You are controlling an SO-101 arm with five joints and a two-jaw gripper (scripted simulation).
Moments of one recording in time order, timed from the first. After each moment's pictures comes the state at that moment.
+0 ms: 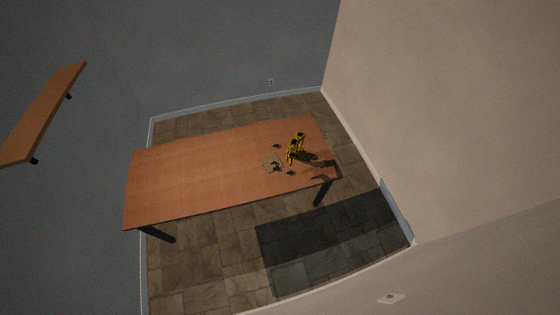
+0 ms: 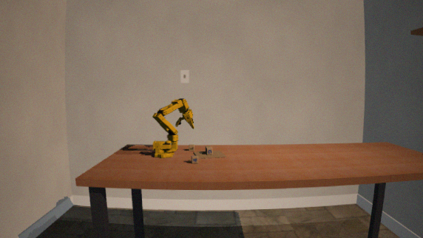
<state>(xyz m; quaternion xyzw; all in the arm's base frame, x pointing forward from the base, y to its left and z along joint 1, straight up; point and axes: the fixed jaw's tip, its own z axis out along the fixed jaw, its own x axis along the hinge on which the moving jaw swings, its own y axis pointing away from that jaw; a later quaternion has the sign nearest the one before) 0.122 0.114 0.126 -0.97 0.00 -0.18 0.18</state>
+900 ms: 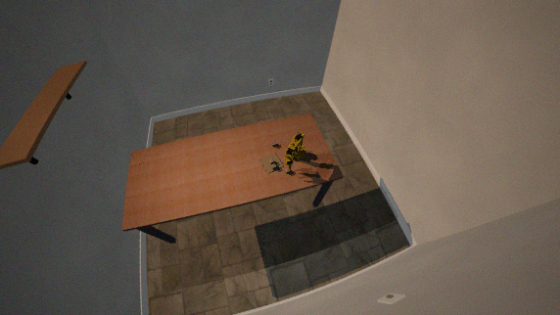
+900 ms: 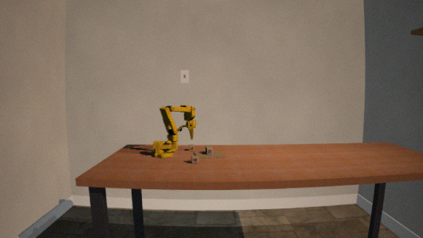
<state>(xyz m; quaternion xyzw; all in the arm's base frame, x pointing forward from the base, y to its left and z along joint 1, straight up) 0.115 0.108 0.068 -1.00 -0.01 -0.03 0.03</state>
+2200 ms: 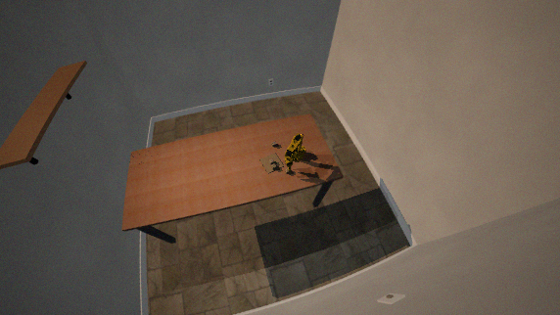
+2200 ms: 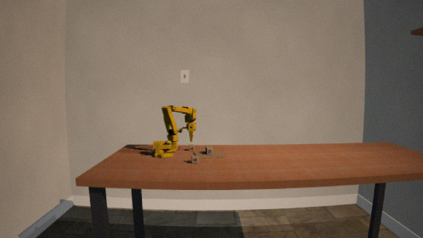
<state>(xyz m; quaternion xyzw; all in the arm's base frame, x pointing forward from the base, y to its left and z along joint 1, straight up) 0.111 0.104 0.056 -1.00 -0.01 0.00 0.00</state>
